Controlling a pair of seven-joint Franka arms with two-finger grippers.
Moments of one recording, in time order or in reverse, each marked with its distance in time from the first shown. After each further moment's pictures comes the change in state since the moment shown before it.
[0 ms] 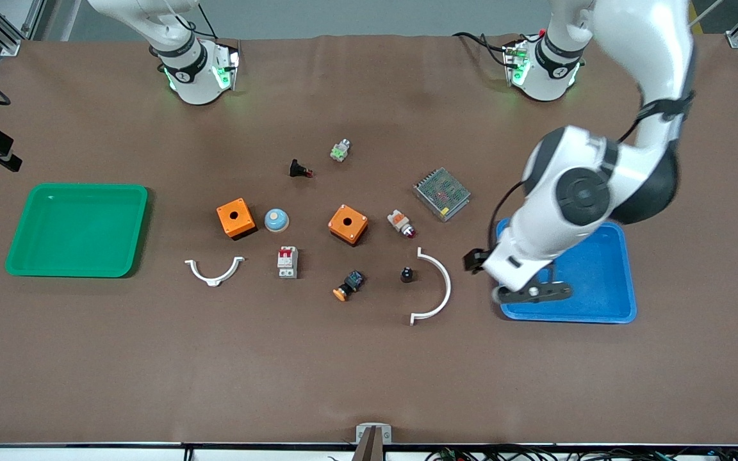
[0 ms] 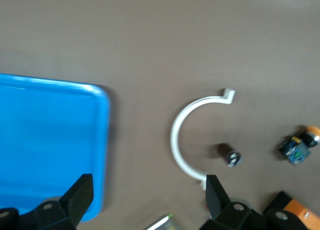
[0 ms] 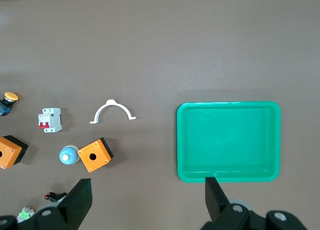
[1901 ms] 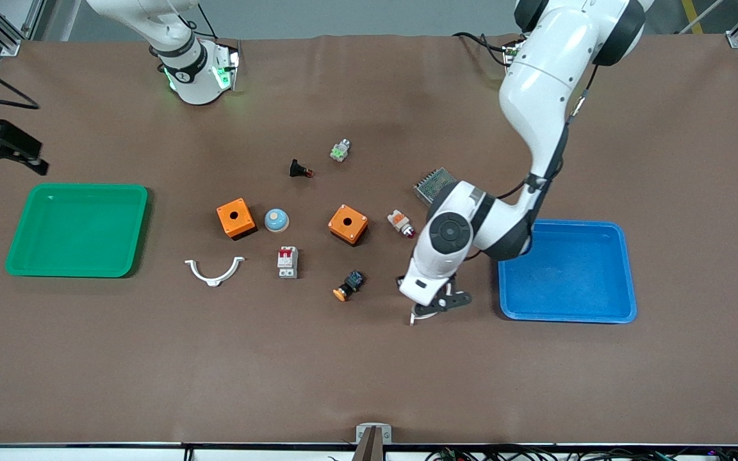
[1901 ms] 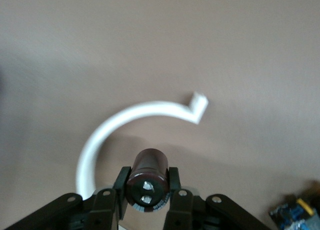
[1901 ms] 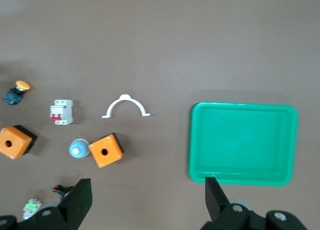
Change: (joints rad) left arm -0.157 0.262 0.082 0.077 0.000 0.224 -0.268; right arm 0.102 0.027 0.008 -0.002 0.001 -0.004 0.060
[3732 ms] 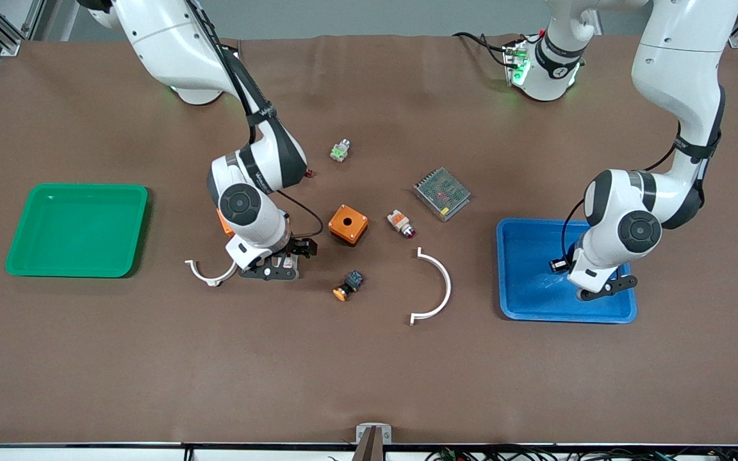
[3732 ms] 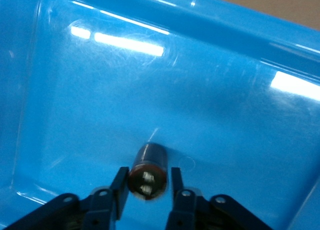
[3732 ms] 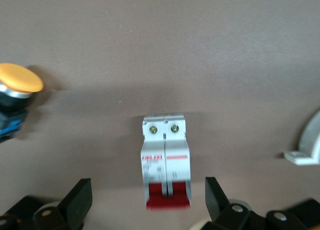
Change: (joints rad) left arm 0.421 -0.331 0.015 -0.637 0.082 0.135 0.351; right arm 0.449 0.597 0.012 -0.272 0.151 0.806 0.437
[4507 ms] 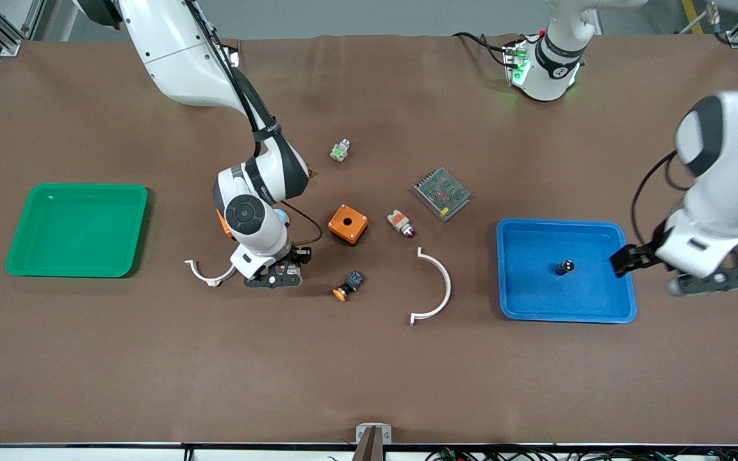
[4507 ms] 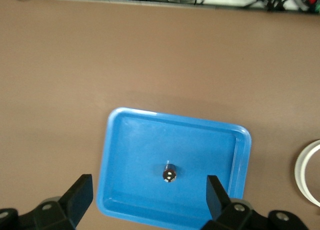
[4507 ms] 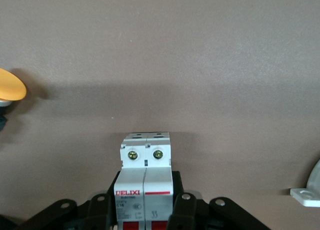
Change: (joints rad) left arm 0.028 -0.290 0.002 0.342 0.000 -0.371 0.256; right arm -0.002 0.044 -0.012 0.023 0.000 0.039 -0.088
